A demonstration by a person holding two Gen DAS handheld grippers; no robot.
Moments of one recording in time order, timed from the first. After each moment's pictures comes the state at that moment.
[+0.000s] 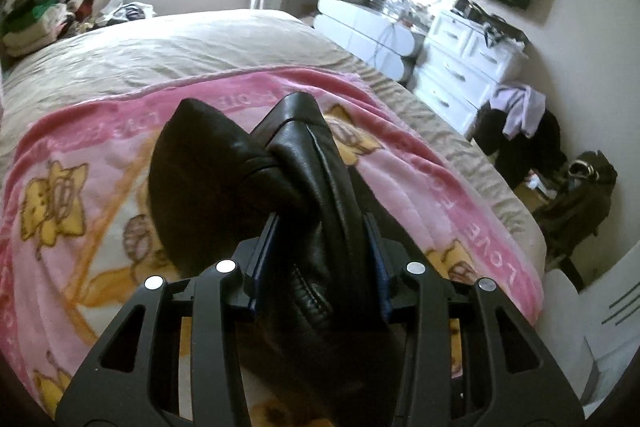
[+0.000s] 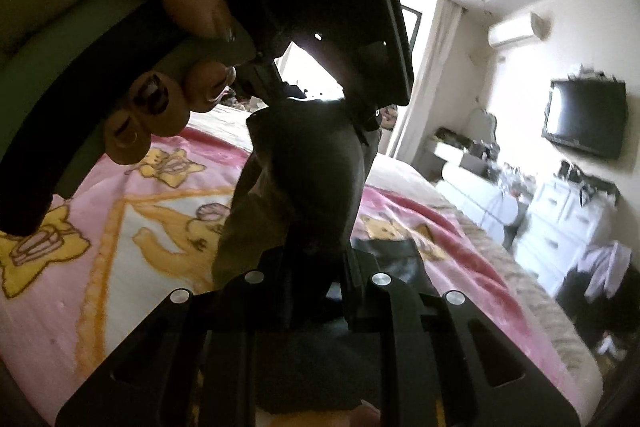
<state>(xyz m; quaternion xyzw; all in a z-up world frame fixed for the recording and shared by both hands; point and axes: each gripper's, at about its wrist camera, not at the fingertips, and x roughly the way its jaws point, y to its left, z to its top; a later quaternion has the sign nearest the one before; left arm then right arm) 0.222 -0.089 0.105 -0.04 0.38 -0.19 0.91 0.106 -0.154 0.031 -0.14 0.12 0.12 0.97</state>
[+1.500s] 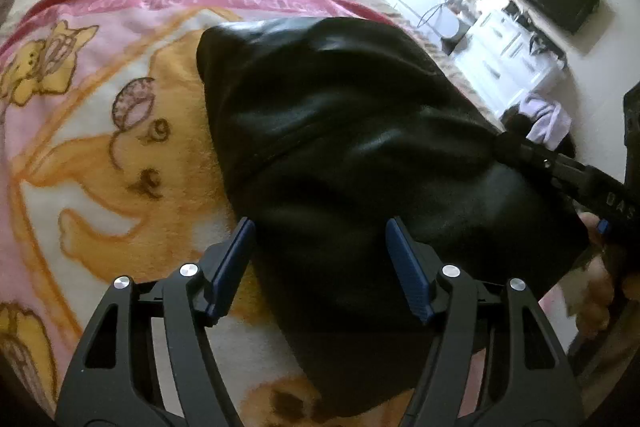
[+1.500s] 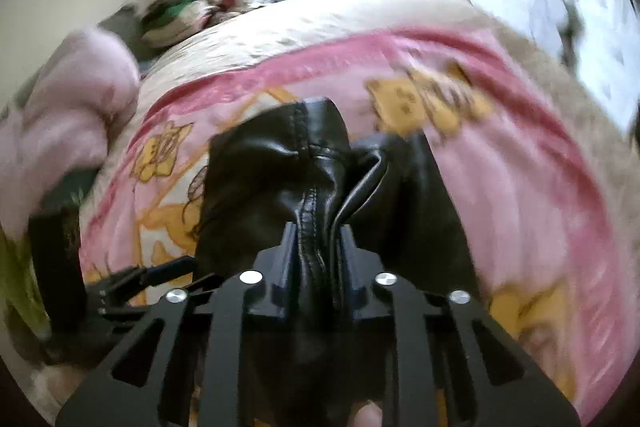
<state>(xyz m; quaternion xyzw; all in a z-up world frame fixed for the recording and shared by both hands) 0.218 -0.035 -0.017 -0.16 0.45 -0.15 0.87 0.241 -0.222 0.072 0.05 0.41 0.21 0.89</state>
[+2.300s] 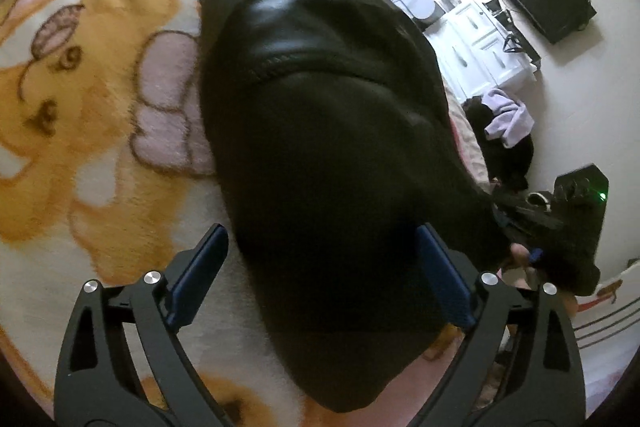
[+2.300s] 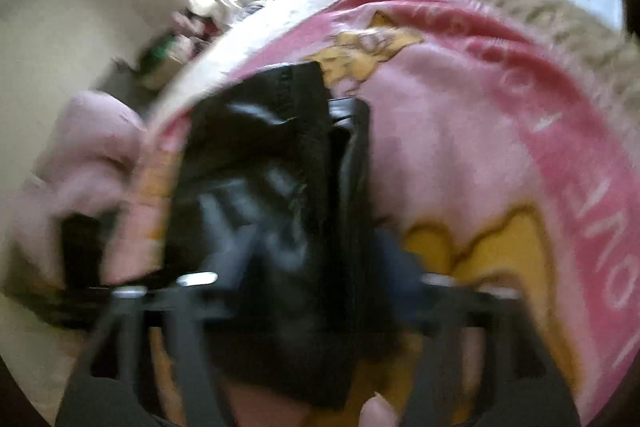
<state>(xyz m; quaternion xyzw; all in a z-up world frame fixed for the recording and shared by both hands) 0.231 -0.082 -0.048 -0.23 0.50 -0.22 0.81 0.234 -0.374 -0.010 0.25 0.44 0.23 0.83</state>
